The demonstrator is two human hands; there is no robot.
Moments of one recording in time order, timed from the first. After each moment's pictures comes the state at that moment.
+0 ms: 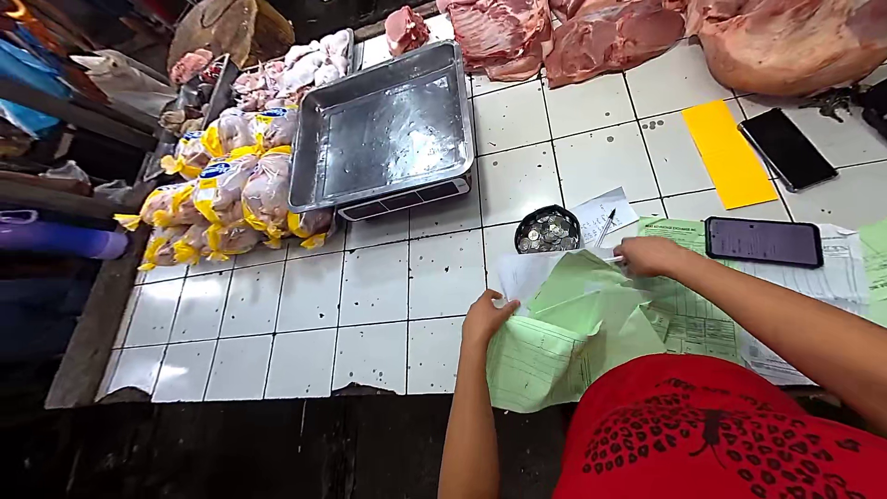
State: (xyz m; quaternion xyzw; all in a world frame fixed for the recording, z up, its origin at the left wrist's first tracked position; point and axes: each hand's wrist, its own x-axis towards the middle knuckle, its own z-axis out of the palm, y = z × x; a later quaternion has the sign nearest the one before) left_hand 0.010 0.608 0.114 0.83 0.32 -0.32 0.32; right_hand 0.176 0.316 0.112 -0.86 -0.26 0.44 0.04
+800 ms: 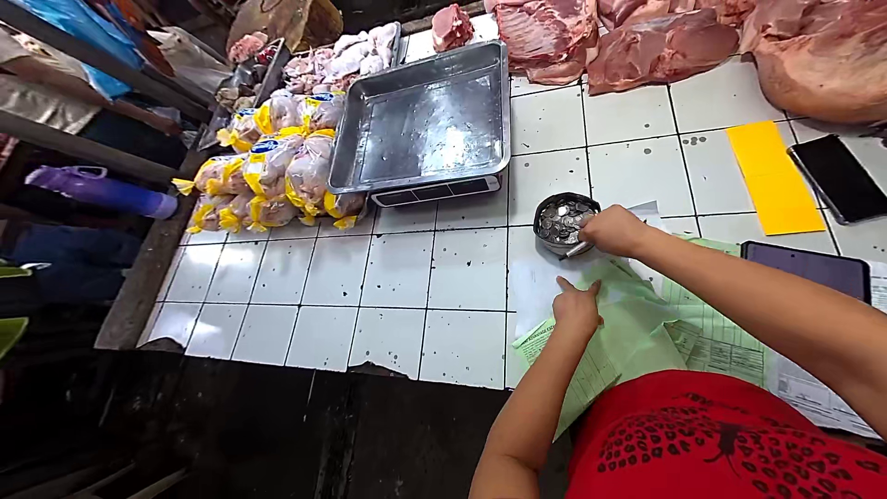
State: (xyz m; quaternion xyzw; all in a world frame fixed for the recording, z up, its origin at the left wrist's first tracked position) left_hand 0.062 0.485 0.122 0.88 0.13 -0.43 0.14; right_hand 0.207 0.412 0.120 -0.84 -0.51 0.19 0.03
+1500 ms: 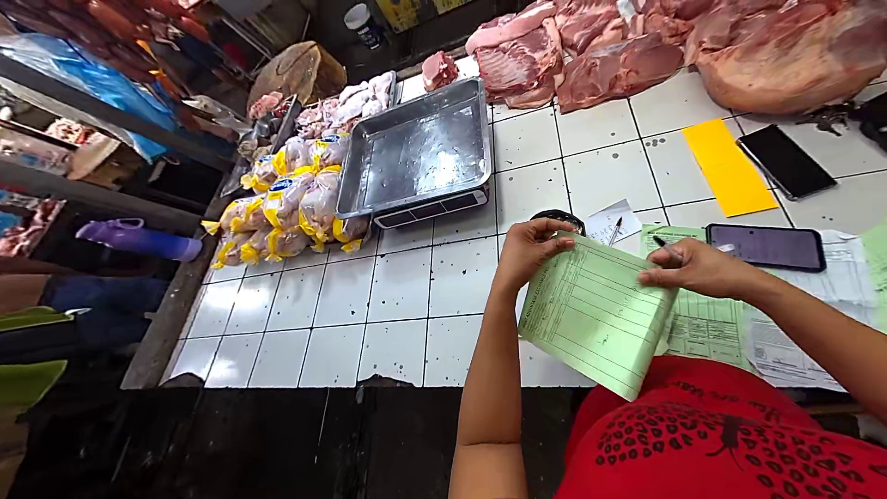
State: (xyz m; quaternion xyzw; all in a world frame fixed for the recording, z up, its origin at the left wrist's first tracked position) left_hand 0.076 0.544 0.226 0.79 0.03 -0.07 0.61; right_hand 0.118 0.259 0.207 -0.77 -0.20 0.36 0.49
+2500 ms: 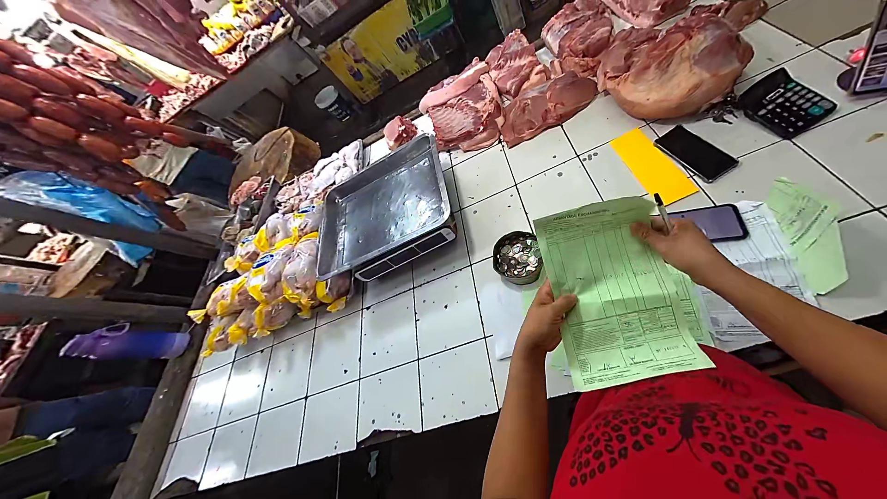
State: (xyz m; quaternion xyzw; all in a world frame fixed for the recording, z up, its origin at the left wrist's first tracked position) left_hand 0.012 0.444 0.206 0.55 0.13 -0.18 0.80; right_hand 0.097 0.212 0.205 -0.81 0.08 0.14 0.56
